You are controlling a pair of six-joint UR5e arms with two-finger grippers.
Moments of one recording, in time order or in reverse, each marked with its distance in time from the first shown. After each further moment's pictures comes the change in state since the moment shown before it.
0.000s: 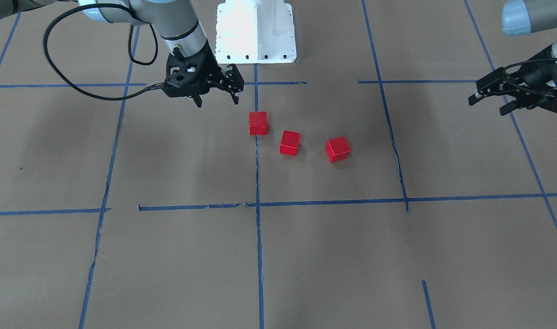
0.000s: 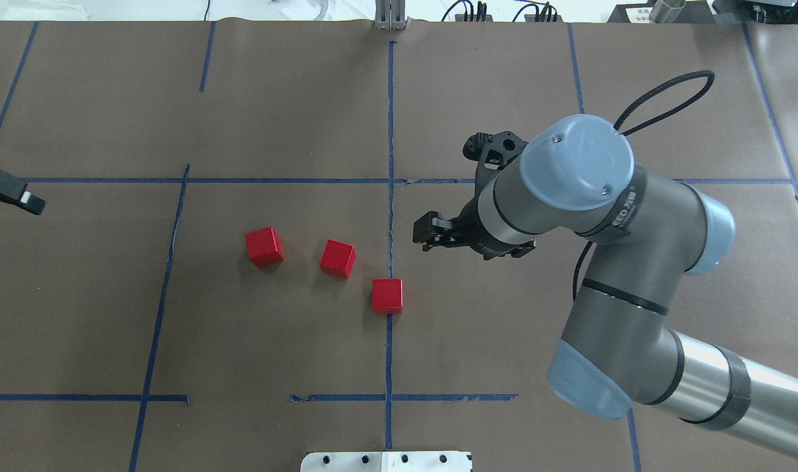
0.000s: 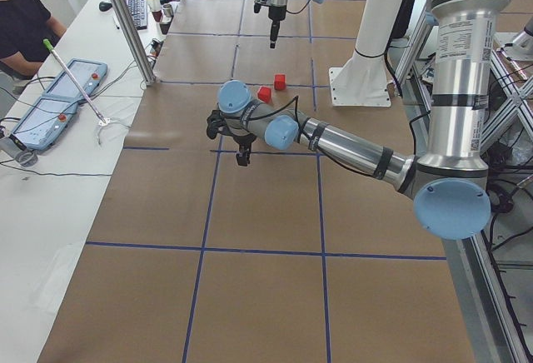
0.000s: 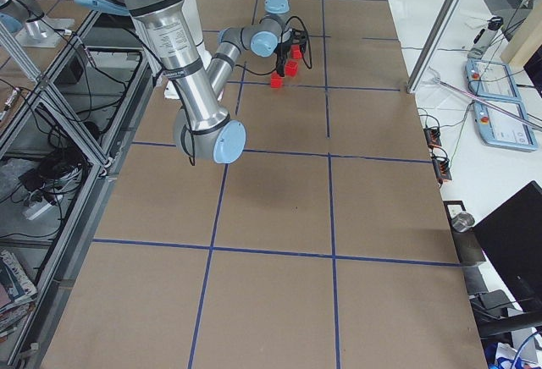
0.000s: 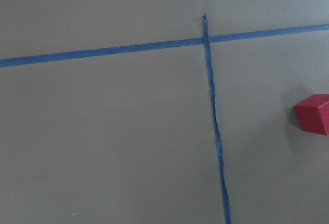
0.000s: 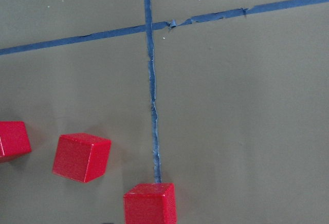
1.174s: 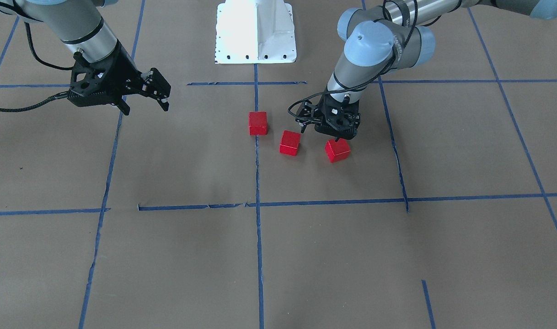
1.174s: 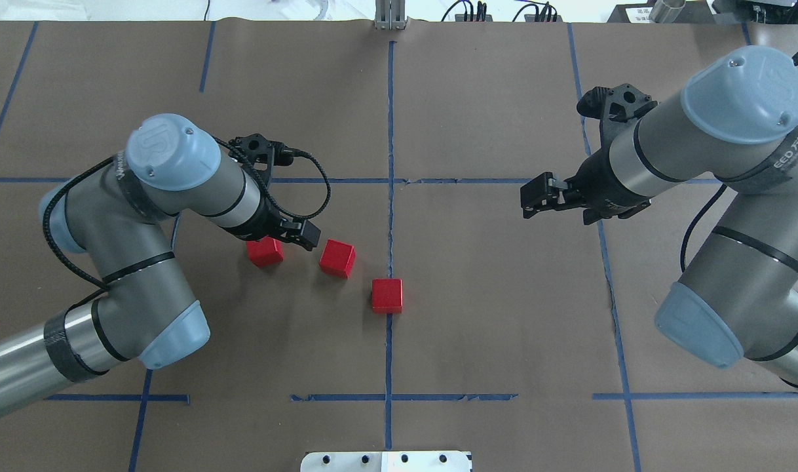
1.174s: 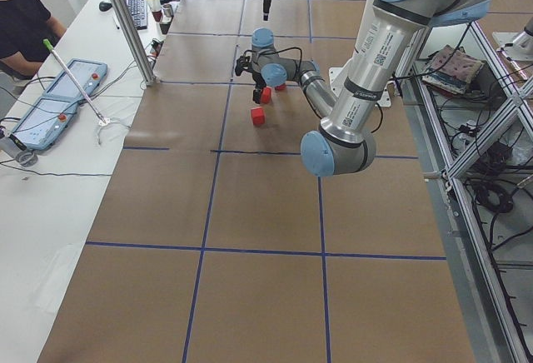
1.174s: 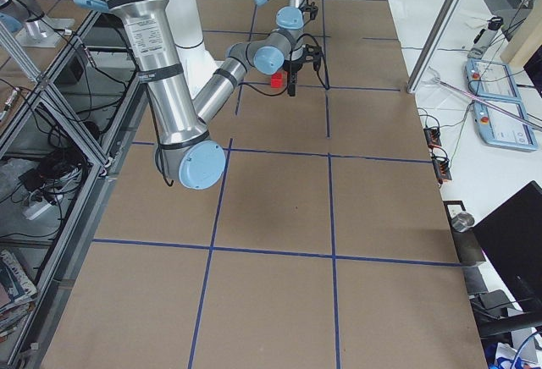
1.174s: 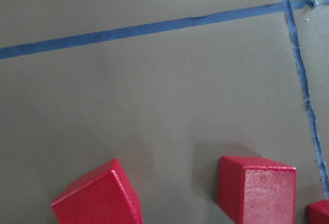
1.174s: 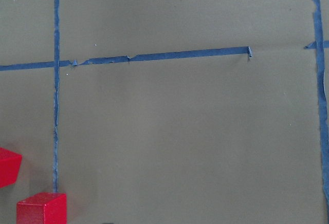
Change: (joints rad) left arm 0.537 -0.512 0.199 0.048 0.550 -0.372; right arm 0.177 -0.179 0.084 0.002 0.121 -0.176
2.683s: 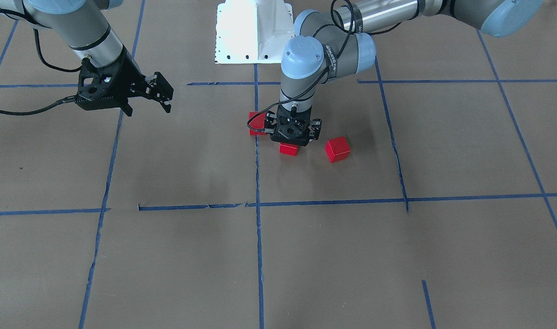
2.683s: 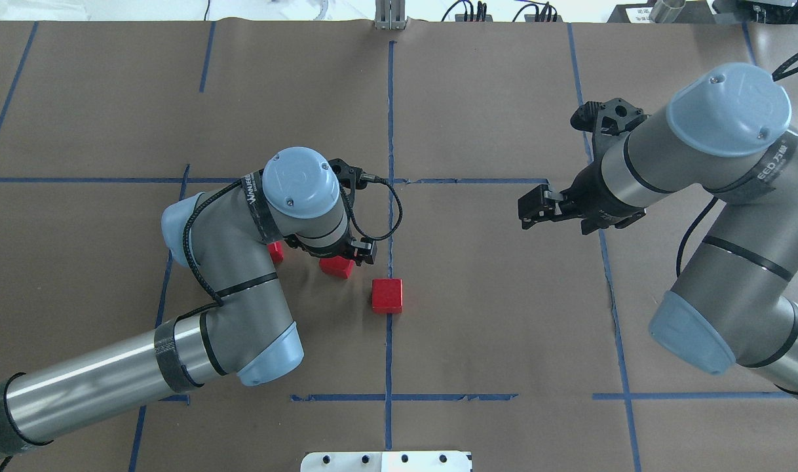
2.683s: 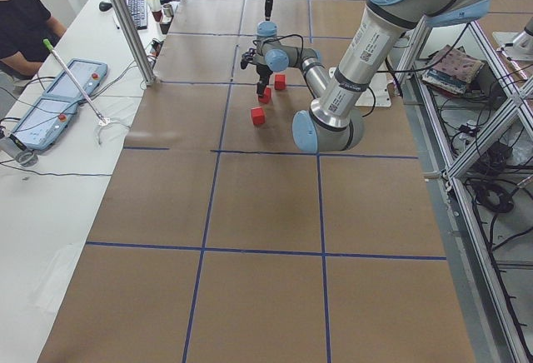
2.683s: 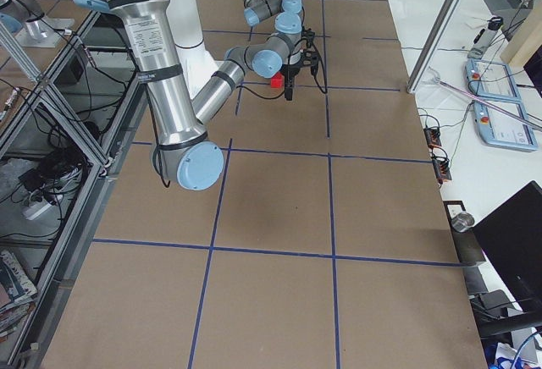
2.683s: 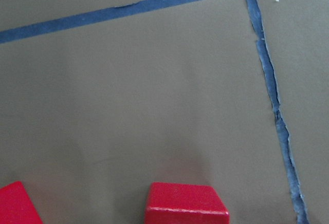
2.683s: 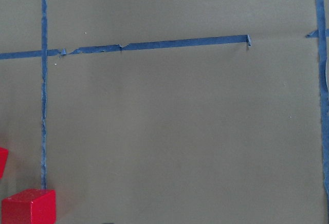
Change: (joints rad) left arm 0.084 -0.178 0.167 0.129 0.098 -0.032; right arm -0.024 -0.002 -0.023 0.000 -0.009 0.001
